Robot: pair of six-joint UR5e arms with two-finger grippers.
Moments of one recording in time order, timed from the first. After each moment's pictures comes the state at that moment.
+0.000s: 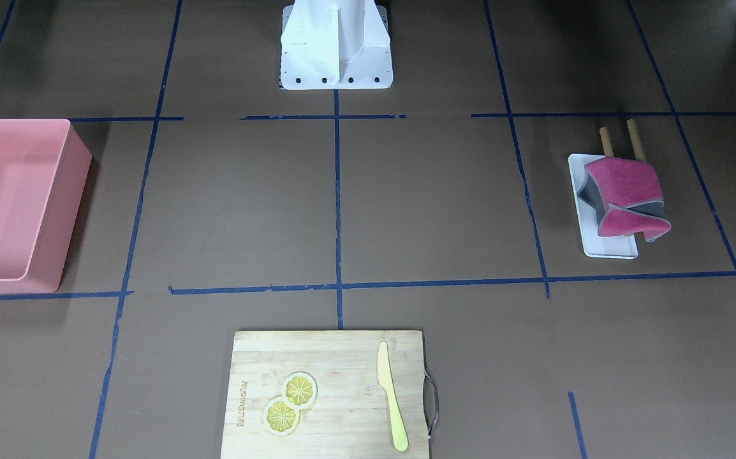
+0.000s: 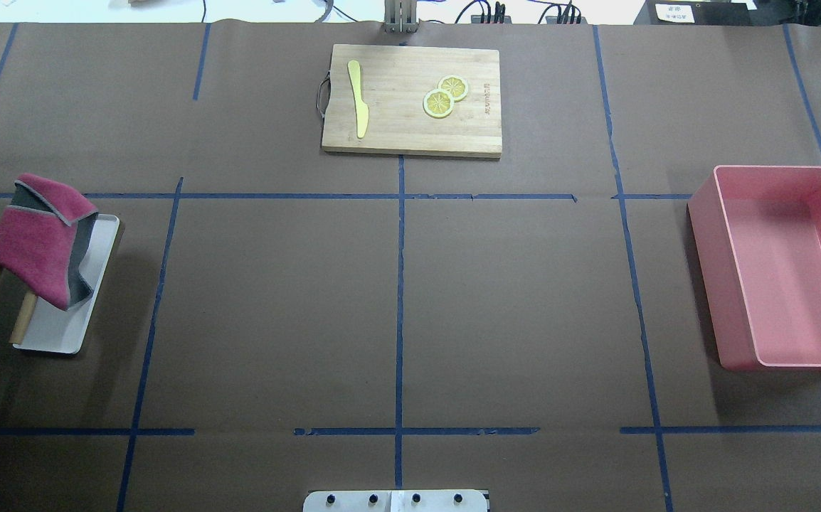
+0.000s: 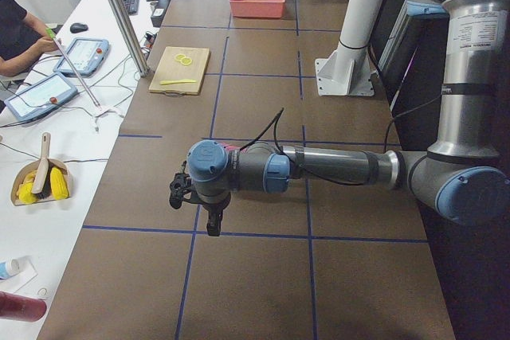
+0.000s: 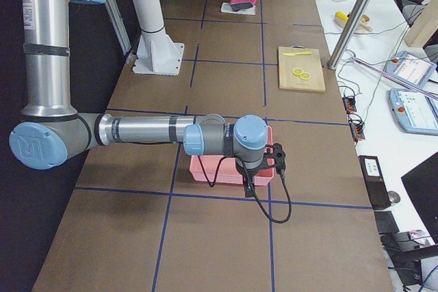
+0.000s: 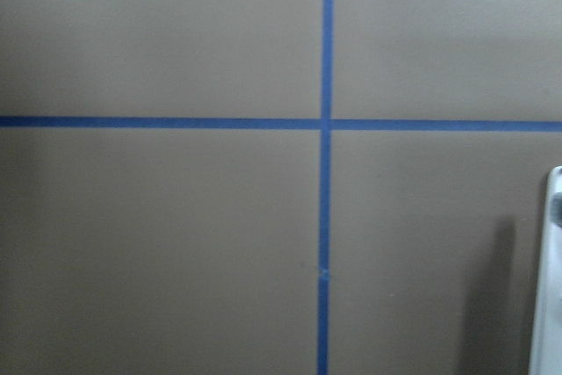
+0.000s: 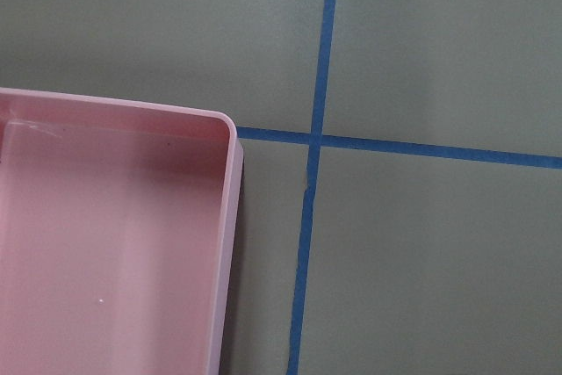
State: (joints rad) left arm -1.61 -1.56 -1.65 -1.58 -2.44 0.01; right arm 1.60 -1.62 1.69 -1.57 2.38 -0.07
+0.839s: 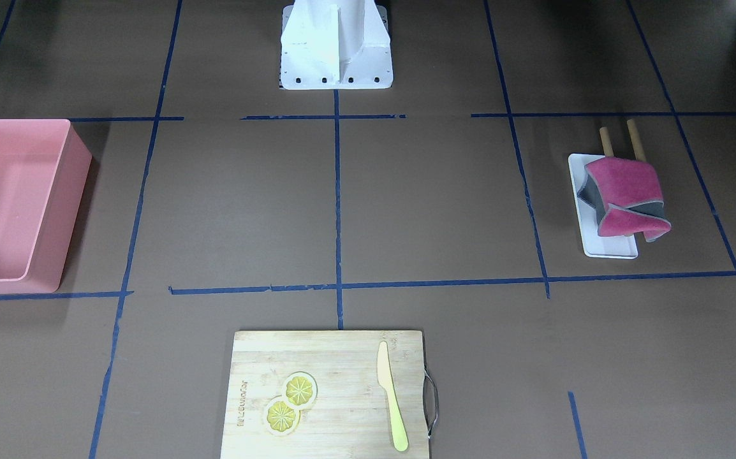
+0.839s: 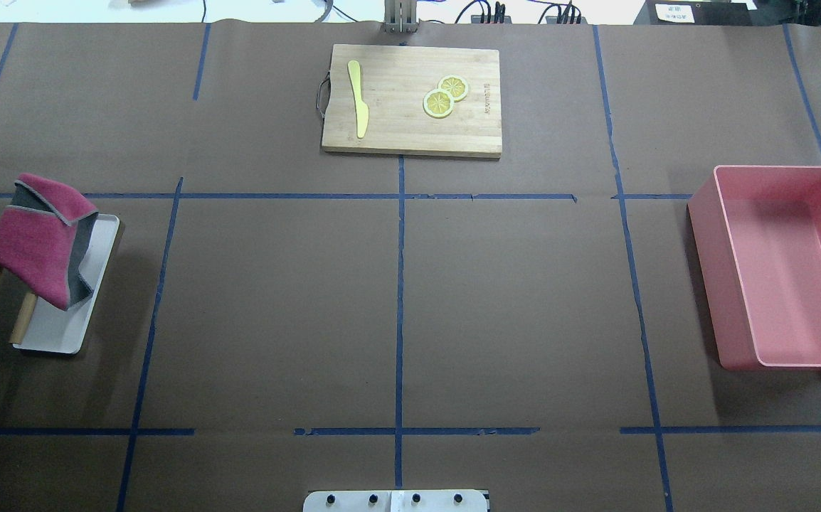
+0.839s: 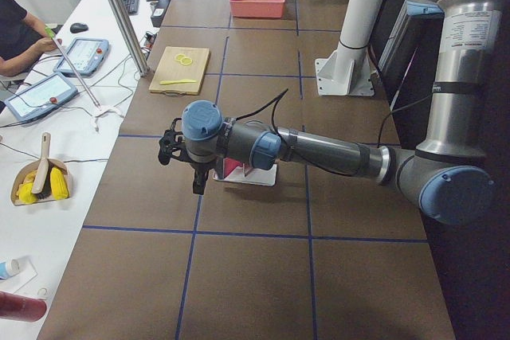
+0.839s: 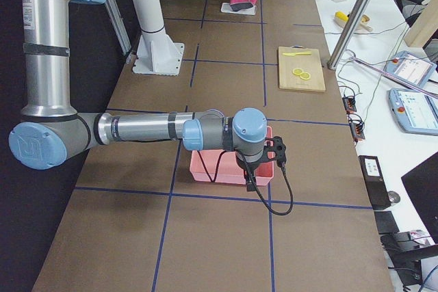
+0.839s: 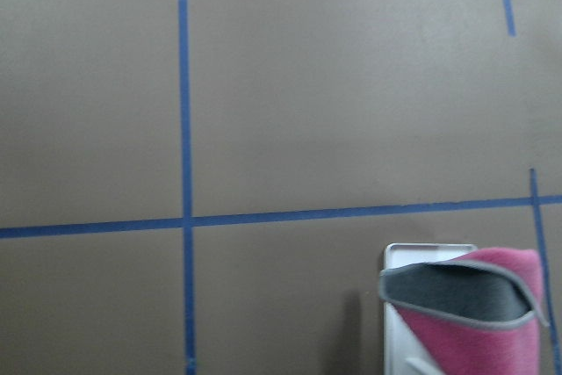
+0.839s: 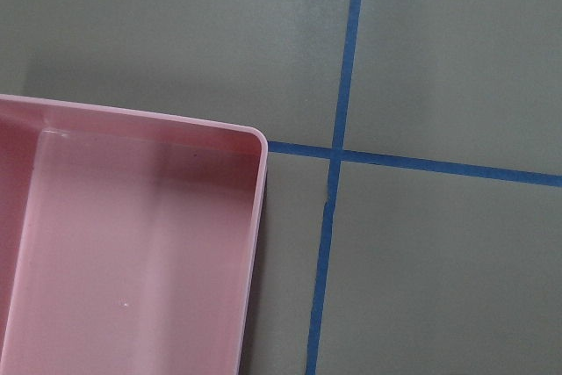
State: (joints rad) left arm -1.55 -1.61 -1.72 -1.73 -2.52 -0.23; right arm 1.60 -1.62 1.72 -1.57 2.39 -0.06
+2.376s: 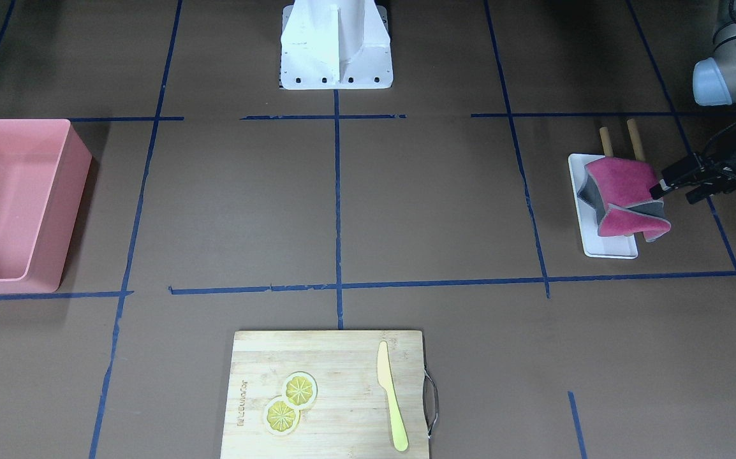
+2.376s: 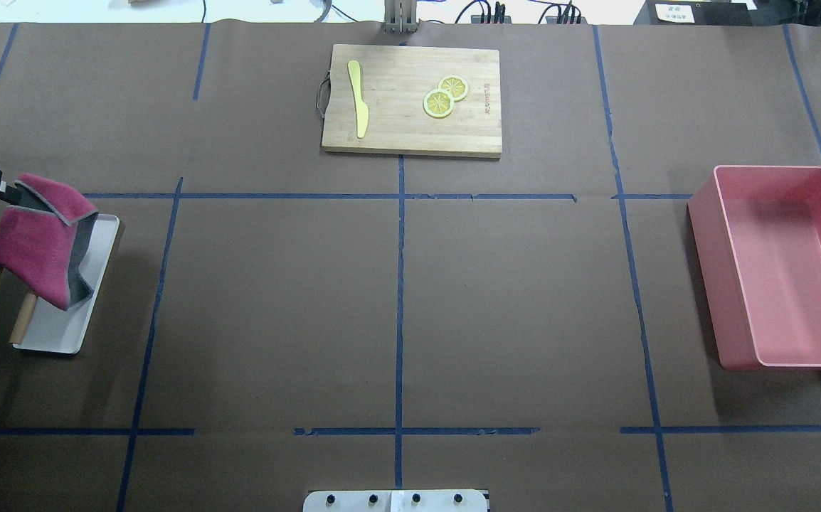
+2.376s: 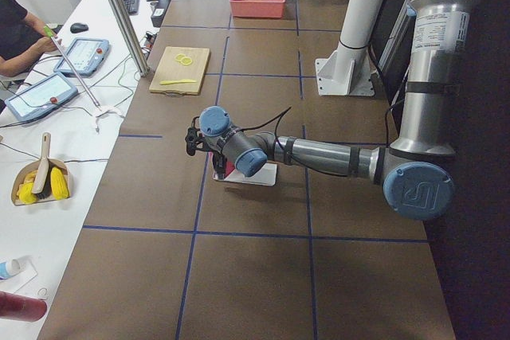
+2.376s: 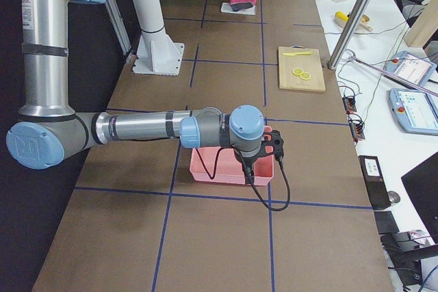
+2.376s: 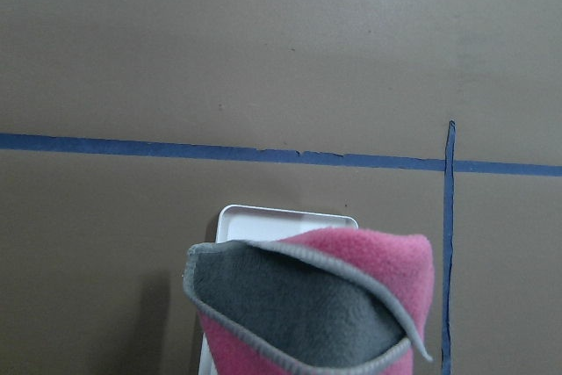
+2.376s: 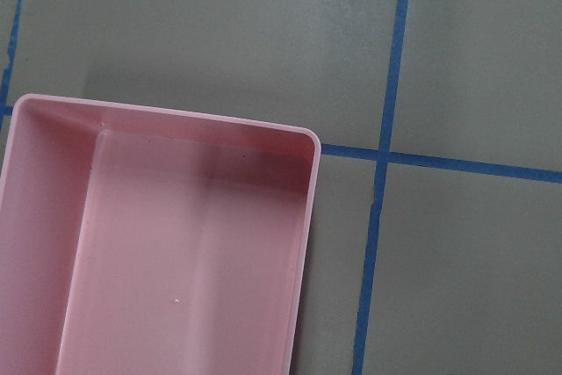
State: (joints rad) left arm -1.22 -1.61 -1.60 -2.17 -2.52 -0.77; right arm 1.60 -1.64 1.75 -1.56 2.47 -0.05
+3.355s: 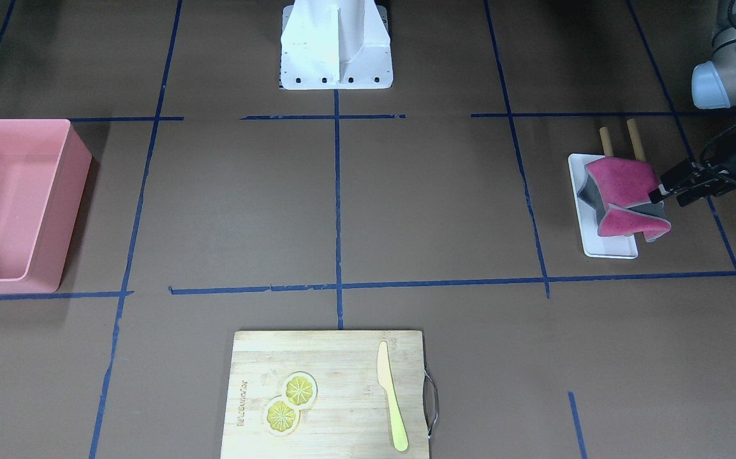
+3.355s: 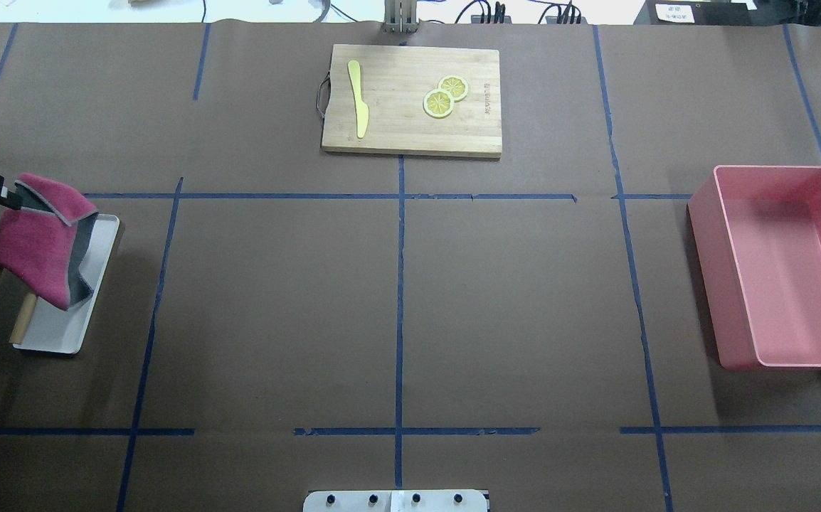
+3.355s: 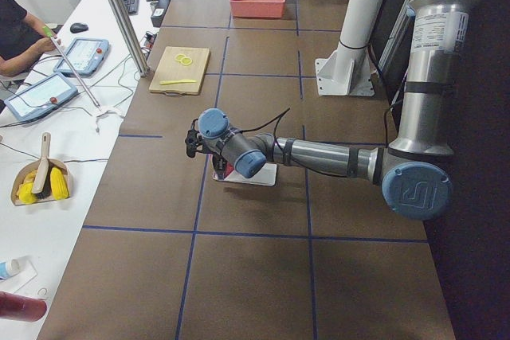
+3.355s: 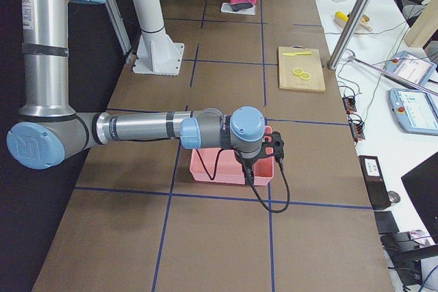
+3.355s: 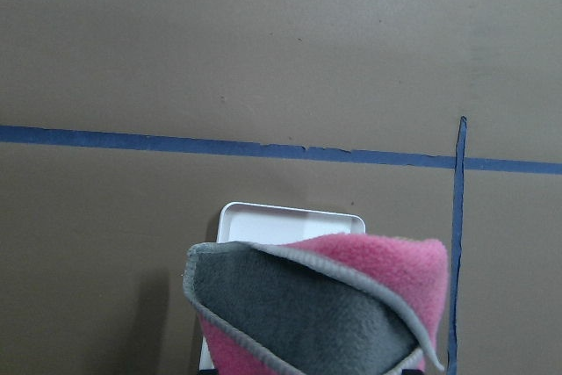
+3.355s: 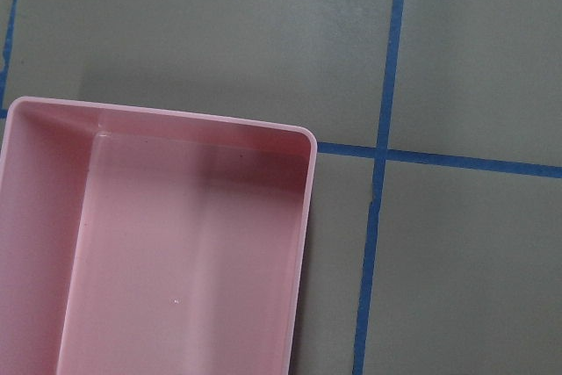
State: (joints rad) left arm -1.22 -1.62 -1.59 -2.16 -2.52 -0.78; right arm 1.60 -1.63 1.74 -1.56 2.47 -0.05
